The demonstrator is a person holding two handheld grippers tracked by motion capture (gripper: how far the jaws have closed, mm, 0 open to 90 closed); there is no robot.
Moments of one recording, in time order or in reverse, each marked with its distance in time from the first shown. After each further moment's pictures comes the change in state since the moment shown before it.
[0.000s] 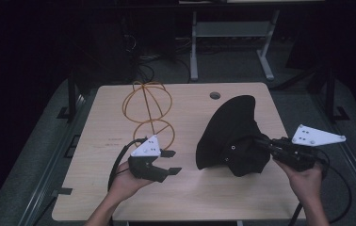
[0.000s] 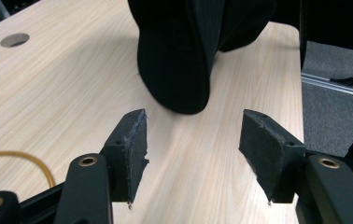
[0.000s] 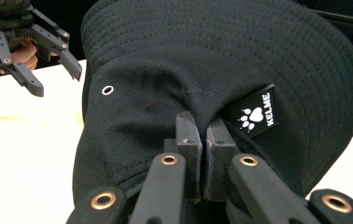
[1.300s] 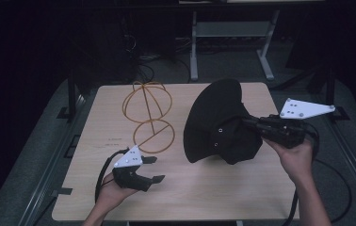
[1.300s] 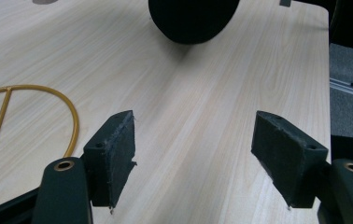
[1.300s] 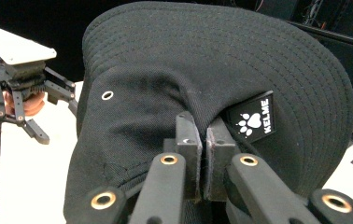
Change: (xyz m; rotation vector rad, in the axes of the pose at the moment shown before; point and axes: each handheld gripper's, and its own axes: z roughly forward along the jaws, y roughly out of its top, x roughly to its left) left arm 0.006 -0.057 -0.016 -0.009 0.069 -0.069; right arm -0.005 0.066 0.027 -0.013 0.066 -0.040
